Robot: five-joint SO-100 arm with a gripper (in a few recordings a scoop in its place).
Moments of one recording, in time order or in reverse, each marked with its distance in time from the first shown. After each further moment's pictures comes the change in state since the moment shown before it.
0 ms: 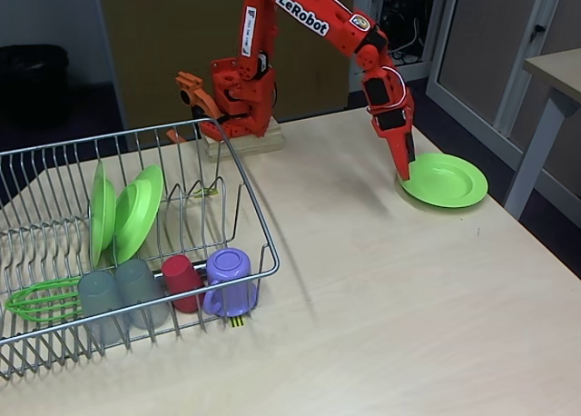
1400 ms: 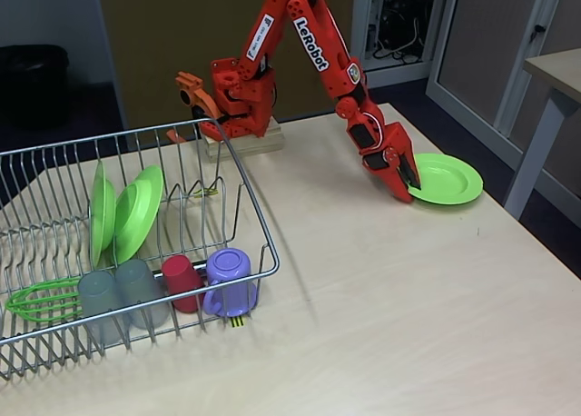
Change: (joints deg) arm -0.5 -16.8 14.7 -42.5 20.7
